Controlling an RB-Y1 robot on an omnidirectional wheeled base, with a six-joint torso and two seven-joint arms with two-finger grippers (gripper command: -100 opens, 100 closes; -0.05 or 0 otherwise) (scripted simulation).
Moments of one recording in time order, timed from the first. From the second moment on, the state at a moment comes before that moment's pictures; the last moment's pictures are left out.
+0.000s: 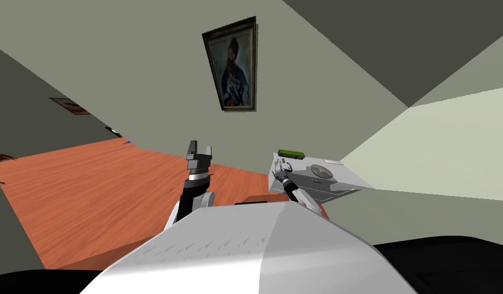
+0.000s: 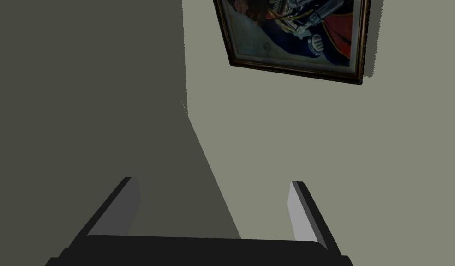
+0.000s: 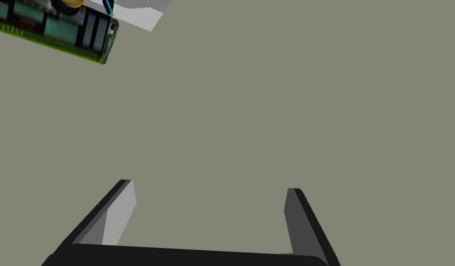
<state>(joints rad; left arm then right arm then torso) 0.48 -0.01 -0.06 -2.36 -0.11 -0.41 0.10 0.32 -0.36 0.10 -1.62 0.89 -0.07 0.64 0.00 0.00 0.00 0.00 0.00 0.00</state>
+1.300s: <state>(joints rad) 0.48 -0.01 -0.06 -2.36 -0.11 -0.41 0.10 0.26 -0.45 0.16 -1.39 1.14 0.13 0.98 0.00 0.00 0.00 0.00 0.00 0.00</state>
